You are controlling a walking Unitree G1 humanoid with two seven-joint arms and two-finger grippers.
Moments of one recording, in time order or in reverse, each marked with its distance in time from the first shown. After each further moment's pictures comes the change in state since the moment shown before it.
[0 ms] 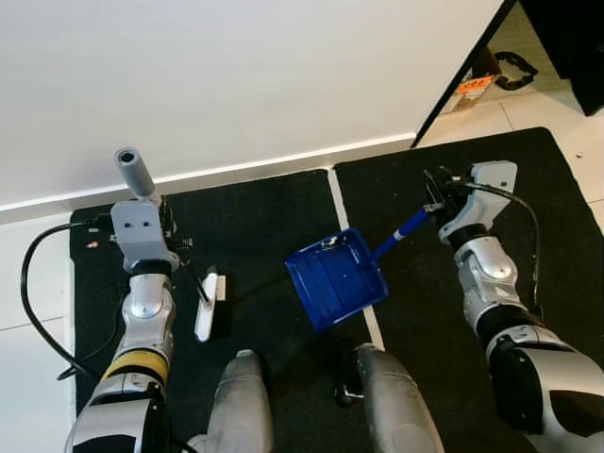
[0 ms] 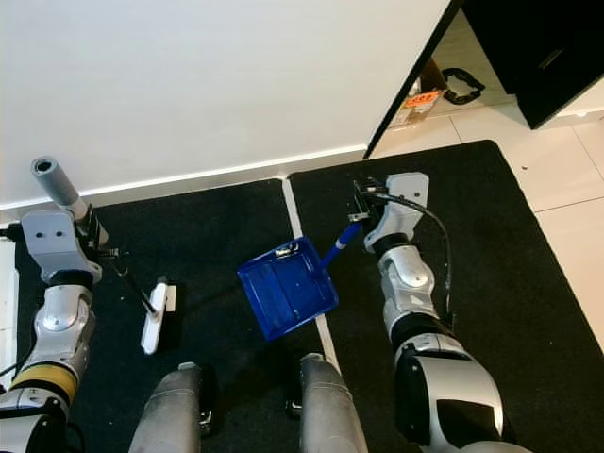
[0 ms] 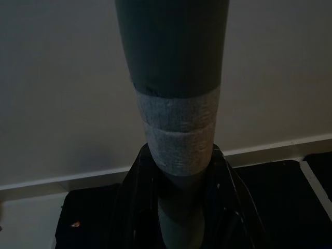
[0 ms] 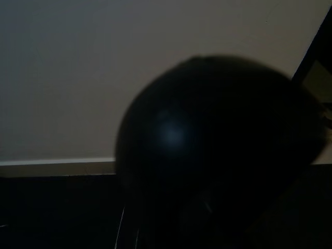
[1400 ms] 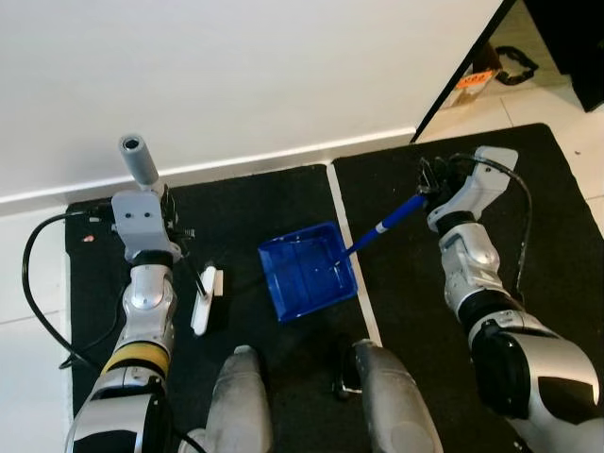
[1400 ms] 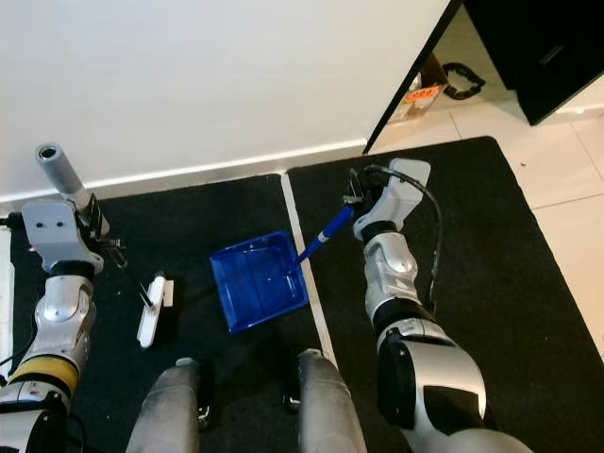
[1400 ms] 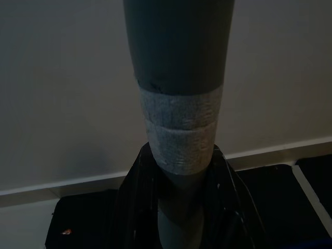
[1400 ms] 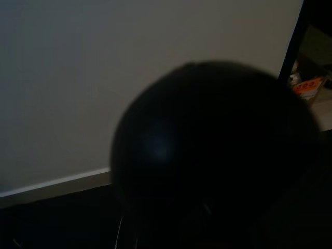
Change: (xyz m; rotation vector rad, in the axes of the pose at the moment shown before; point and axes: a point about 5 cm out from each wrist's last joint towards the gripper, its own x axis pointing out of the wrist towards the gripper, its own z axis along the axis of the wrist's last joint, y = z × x) left arm 0.007 -0.002 0.012 -0.014 -0.053 -0.014; right arm 0.017 0.012 0.005 0.190 0.009 -0.082
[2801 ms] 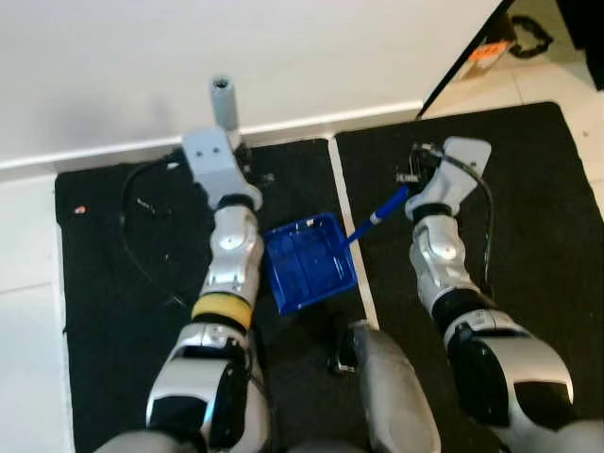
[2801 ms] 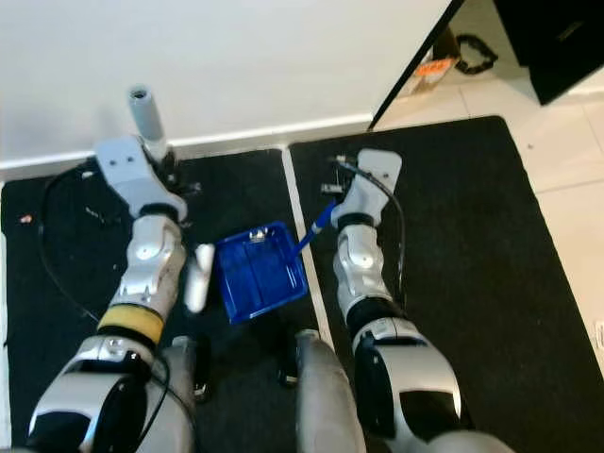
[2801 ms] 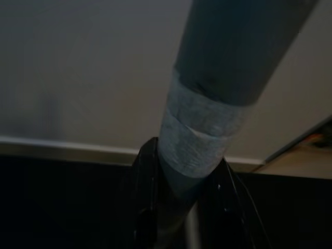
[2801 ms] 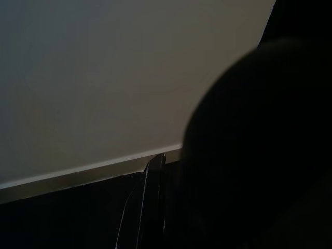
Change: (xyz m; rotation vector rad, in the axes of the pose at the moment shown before) left arm 0.037 -0.146 0.101 -0.449 0.006 -0.245; right arm 0.007 0.030 0.006 -0.141 -0.071 -0.172
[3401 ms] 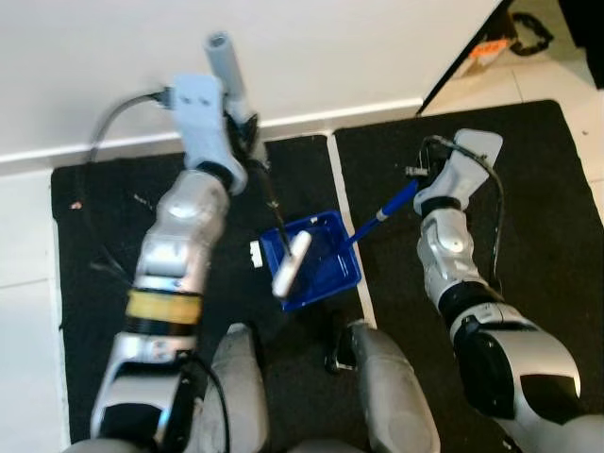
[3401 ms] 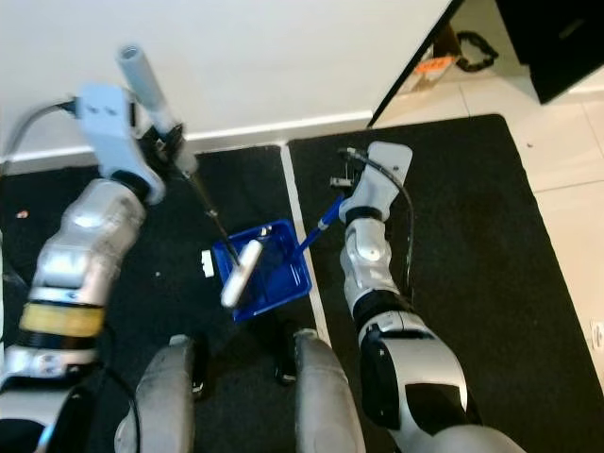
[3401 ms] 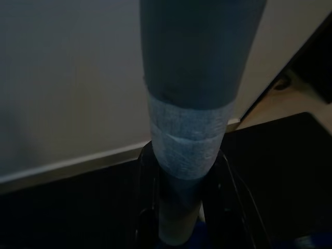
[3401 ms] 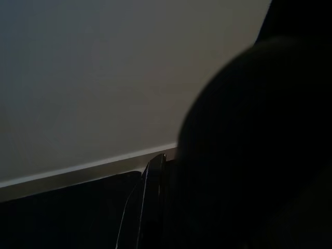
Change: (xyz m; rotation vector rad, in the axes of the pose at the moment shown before) left arm -0.013 0.061 0.066 0.250 0.132 -0.205; right arm 0.007 -0.007 0.004 0.013 0.014 -0.017
